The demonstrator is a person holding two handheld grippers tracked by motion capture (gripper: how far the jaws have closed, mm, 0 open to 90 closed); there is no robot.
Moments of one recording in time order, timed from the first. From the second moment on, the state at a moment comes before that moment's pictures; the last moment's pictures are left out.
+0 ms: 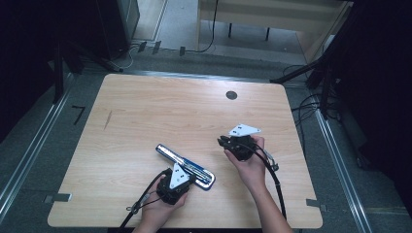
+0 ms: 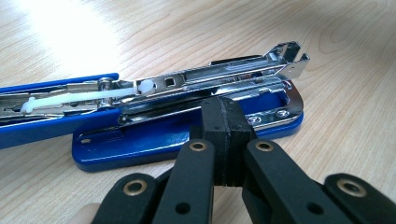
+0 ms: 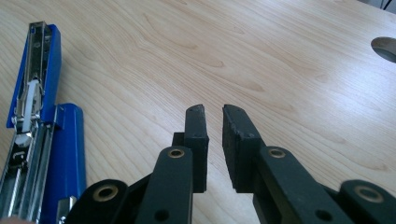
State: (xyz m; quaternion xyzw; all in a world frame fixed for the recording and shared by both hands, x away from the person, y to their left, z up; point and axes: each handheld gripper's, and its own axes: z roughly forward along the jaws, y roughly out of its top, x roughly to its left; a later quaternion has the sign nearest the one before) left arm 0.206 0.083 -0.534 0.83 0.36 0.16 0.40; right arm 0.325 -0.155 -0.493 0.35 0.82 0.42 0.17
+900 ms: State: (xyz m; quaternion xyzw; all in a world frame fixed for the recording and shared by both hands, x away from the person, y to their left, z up) left arm 0.206 0.083 -0.534 0.83 0.36 0.17 0.40; right arm 0.341 -0.218 -0.508 0.42 0.80 0.38 0.20
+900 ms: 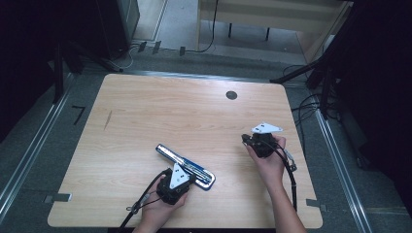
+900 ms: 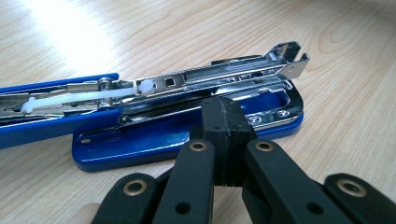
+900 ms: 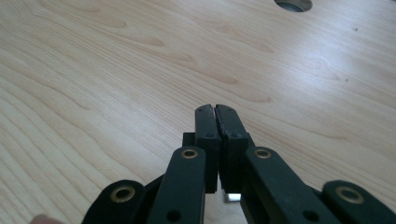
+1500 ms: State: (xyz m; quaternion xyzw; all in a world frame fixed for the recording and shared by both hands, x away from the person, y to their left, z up) left arm 0.206 0.083 -0.534 0.83 0.36 0.16 0.40; right arm 0.352 -0.229 -0.523 0.44 0.80 0.36 0.19
